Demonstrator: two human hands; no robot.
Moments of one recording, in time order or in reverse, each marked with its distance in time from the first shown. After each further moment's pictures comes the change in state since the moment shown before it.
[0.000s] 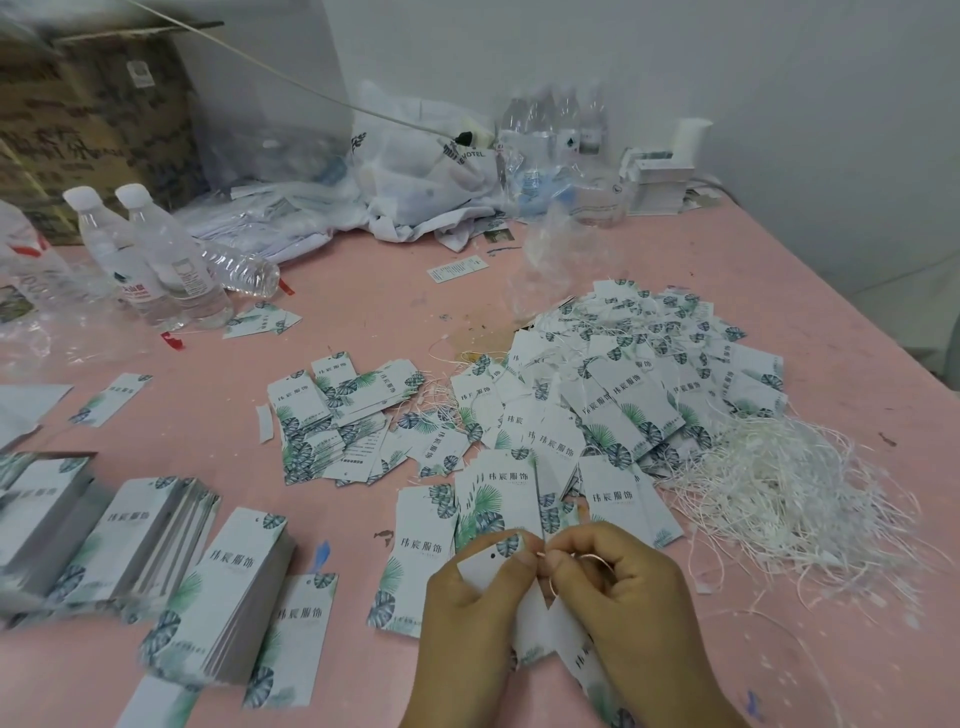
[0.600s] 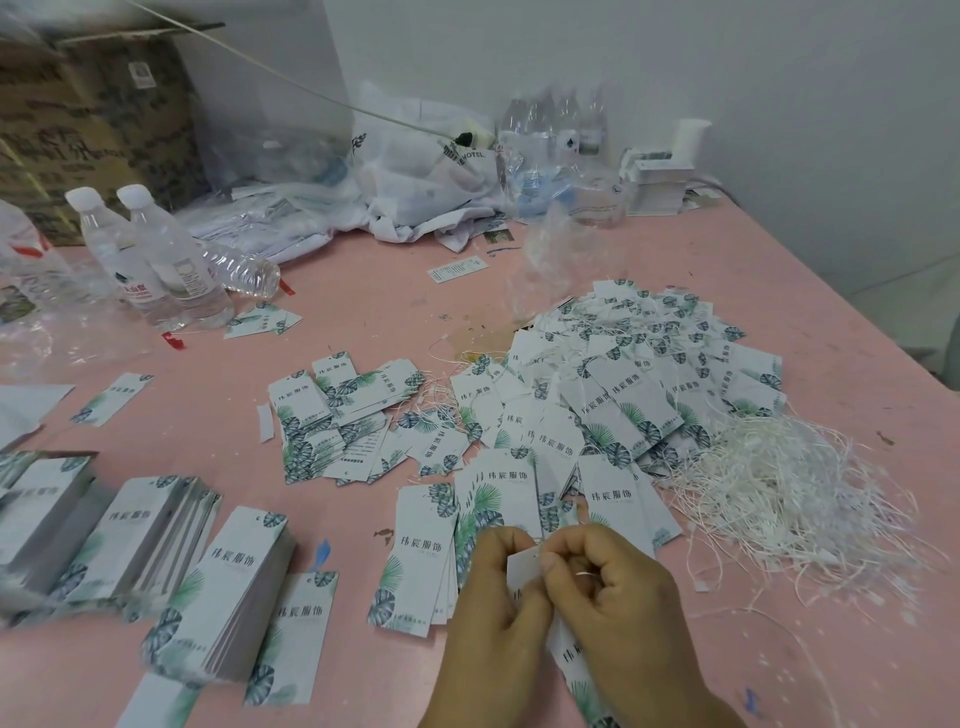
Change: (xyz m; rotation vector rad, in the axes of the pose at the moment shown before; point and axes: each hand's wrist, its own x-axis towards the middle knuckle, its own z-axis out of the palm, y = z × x) left_hand -0.008 -0.008 0.003 0.292 -0.161 0.156; right_hand -0.003 0.003 0.004 -0.251 0.075 -0.082
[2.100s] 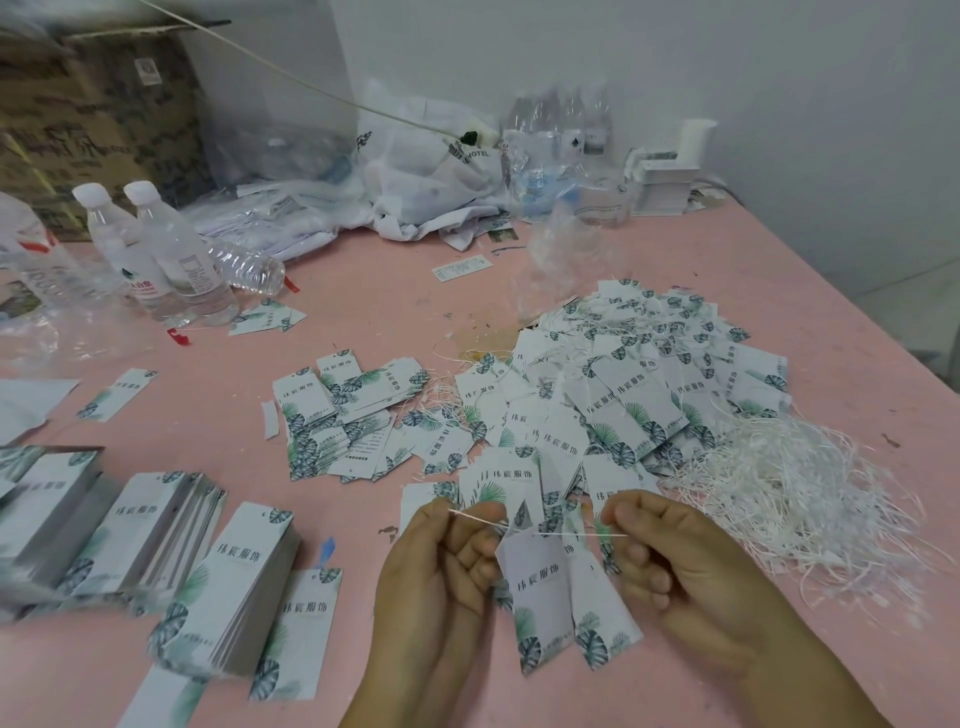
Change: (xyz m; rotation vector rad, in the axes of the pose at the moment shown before) left_hand 0.031 -0.001 -0.030 -0.932 0.284 -0.312; right_hand 0.042 0.013 -0.048 0.996 -0.384 0.592
